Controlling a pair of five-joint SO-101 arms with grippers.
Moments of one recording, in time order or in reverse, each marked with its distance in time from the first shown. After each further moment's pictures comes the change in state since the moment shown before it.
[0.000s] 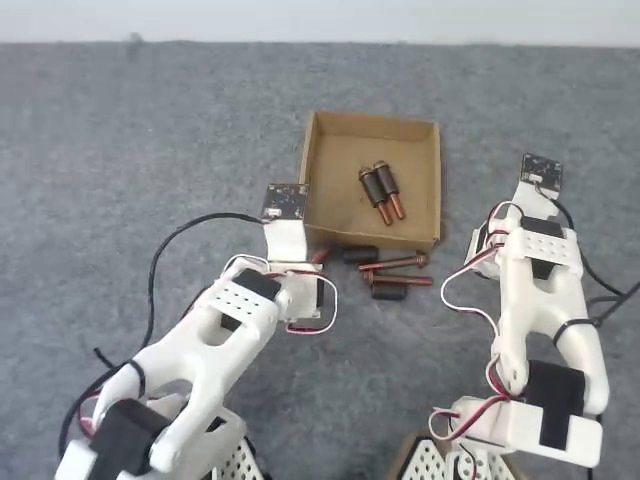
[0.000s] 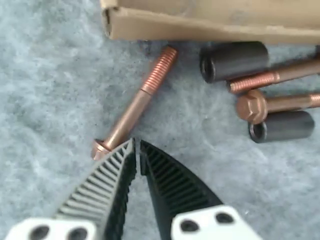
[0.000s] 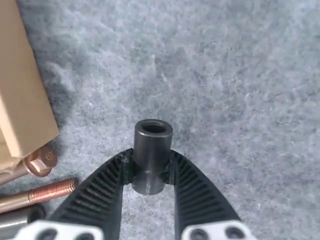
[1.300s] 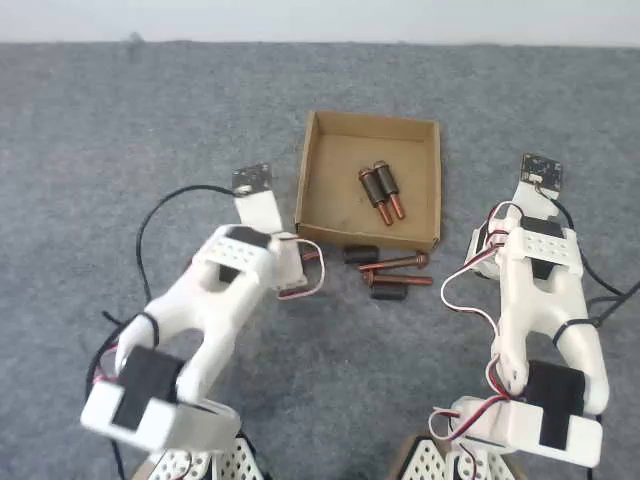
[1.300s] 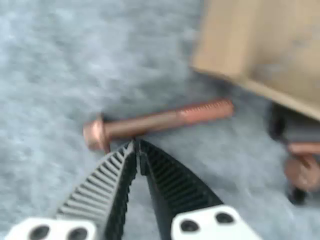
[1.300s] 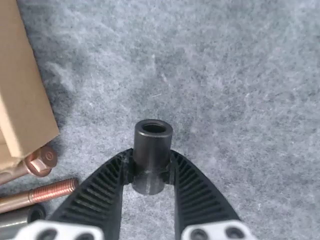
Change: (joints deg) left arm -9.9 17.8 -16.9 10.2 6.9; right arm 0.0 0.0 0.0 0.0 0.0
